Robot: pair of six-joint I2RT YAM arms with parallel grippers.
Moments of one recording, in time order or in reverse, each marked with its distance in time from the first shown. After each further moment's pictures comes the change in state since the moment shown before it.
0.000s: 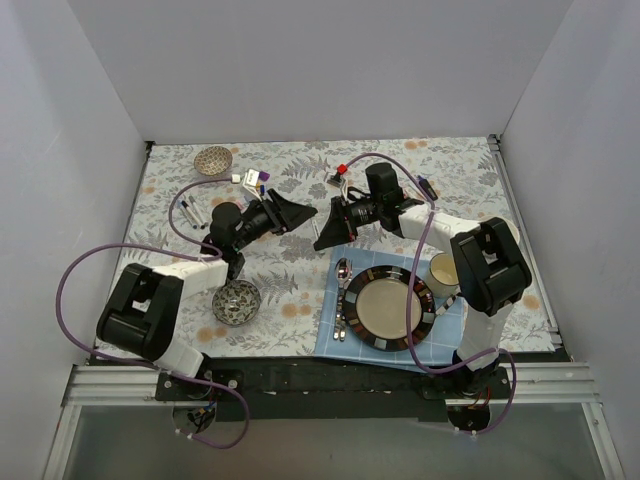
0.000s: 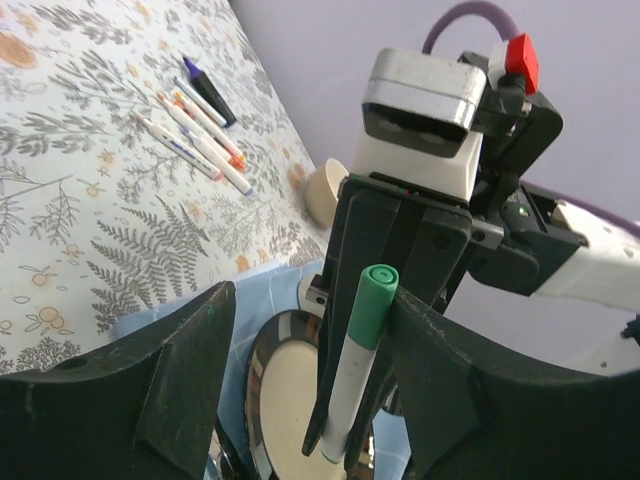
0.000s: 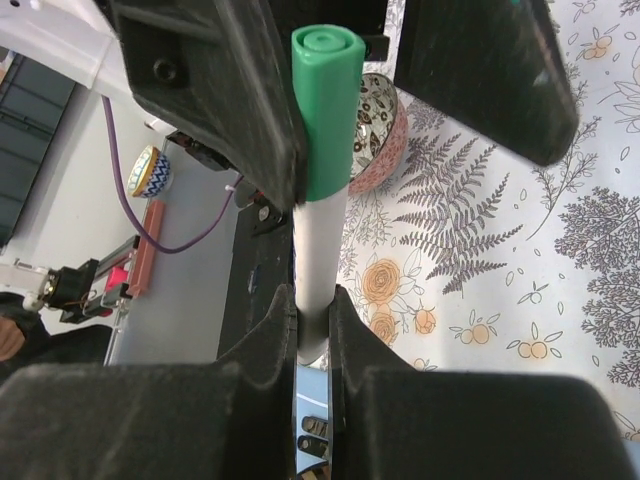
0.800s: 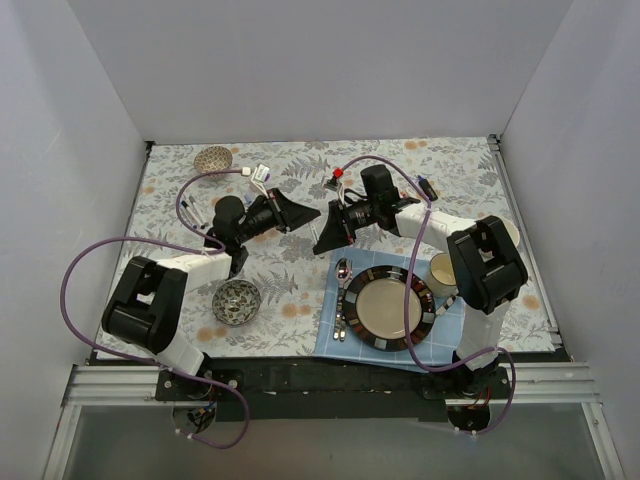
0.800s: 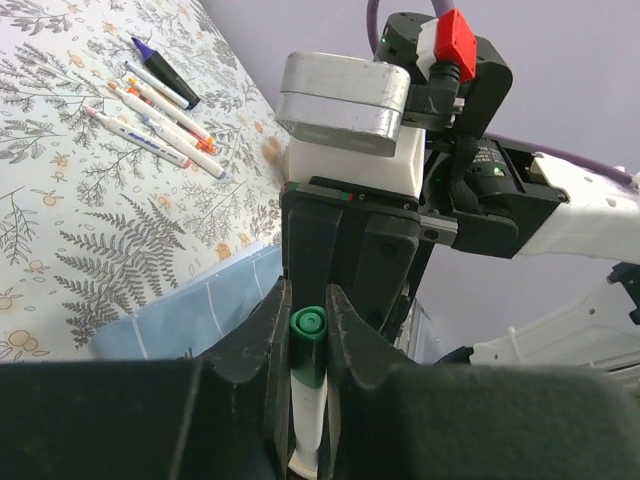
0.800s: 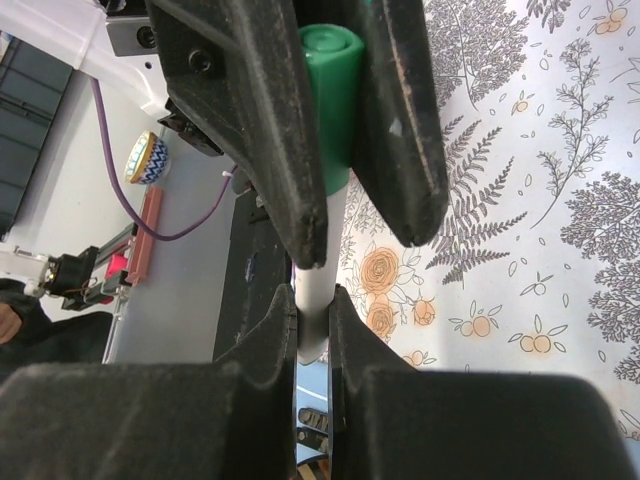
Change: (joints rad) left arm 0.000 0.061 0.066 0.021 0.145 0.034; right arm 0.010 0.026 0.033 -0.113 -0.003 -0.097
